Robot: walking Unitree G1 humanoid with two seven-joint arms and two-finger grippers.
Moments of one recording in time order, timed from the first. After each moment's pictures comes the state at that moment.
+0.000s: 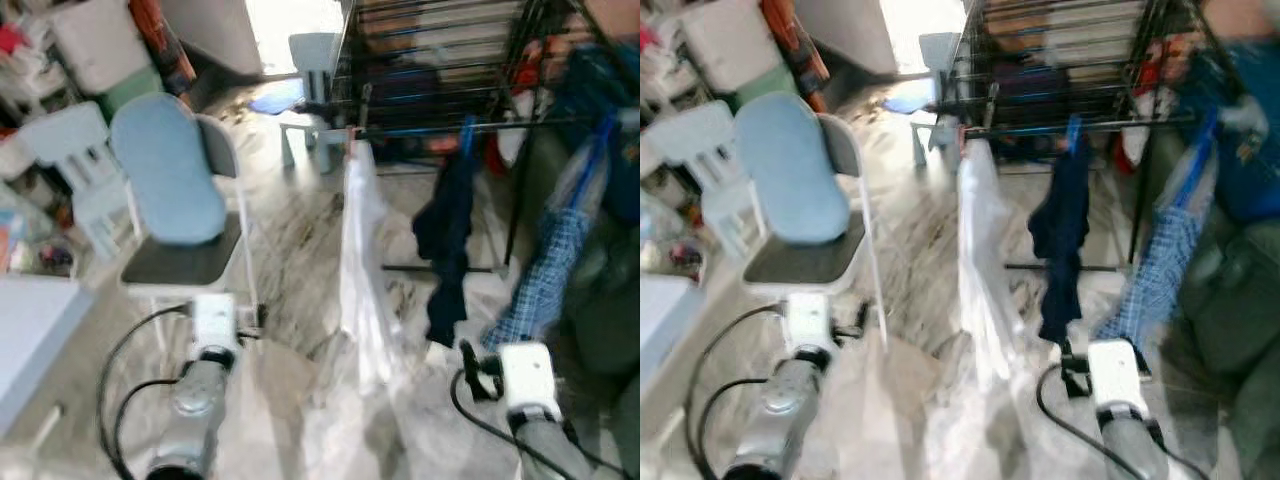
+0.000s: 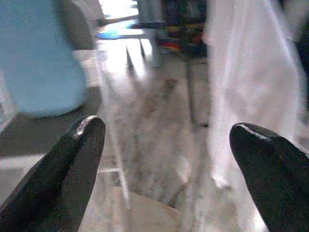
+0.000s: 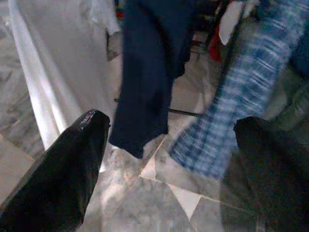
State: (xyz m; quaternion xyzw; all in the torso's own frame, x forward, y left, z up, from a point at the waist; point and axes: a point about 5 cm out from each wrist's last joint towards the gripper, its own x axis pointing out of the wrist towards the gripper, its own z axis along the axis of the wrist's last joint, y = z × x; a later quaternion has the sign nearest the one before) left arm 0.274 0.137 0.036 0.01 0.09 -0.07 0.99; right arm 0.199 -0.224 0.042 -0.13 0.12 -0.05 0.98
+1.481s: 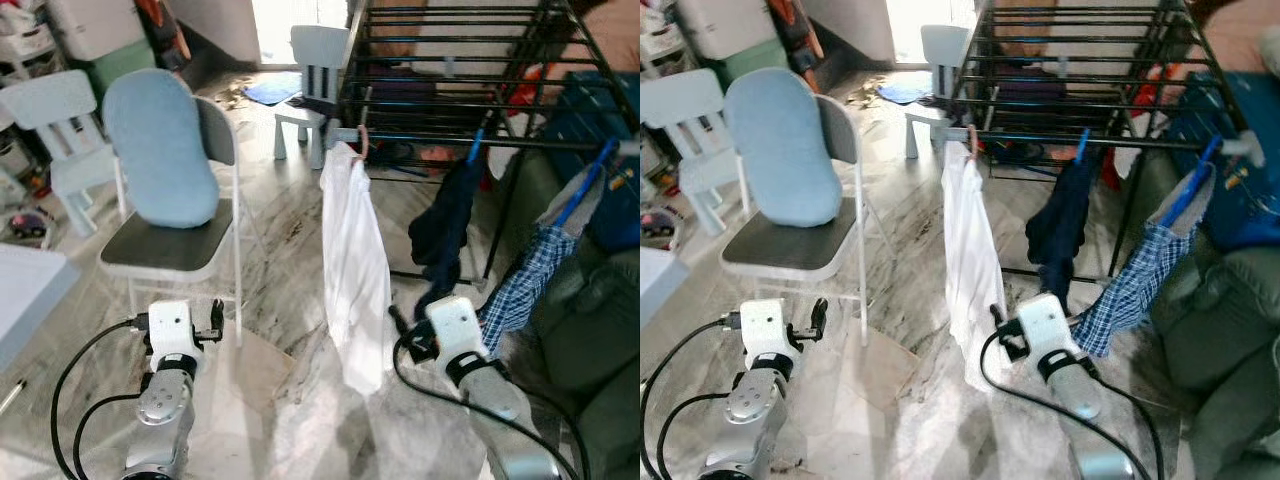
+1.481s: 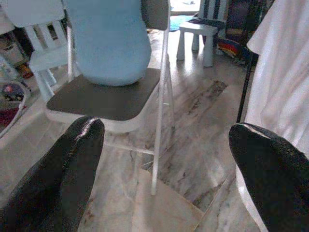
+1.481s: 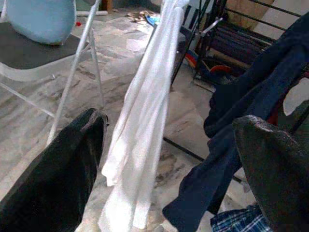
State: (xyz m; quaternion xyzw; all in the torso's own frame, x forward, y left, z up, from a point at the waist) left arm 0.267 0.196 0.032 0.01 0.08 0.07 0.99; right arm 0.263 -0.162 0.061 -0.14 0.06 0.12 0.98
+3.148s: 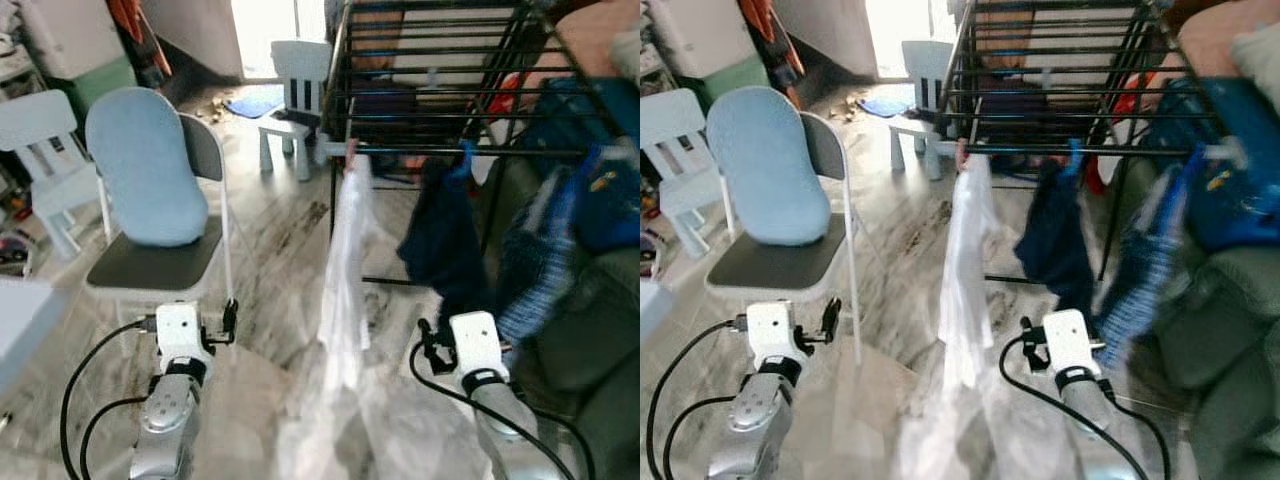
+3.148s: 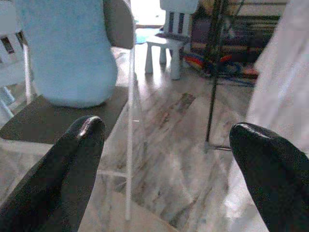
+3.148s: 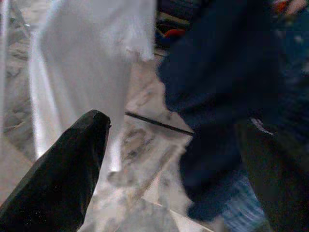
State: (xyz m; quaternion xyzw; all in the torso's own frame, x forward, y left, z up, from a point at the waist) left arm 0.262 0.183 0.040 -0.01 0.06 0.02 1.00; right arm 0.254 -0.175 0.037 -0.12 0.12 0.03 0.99
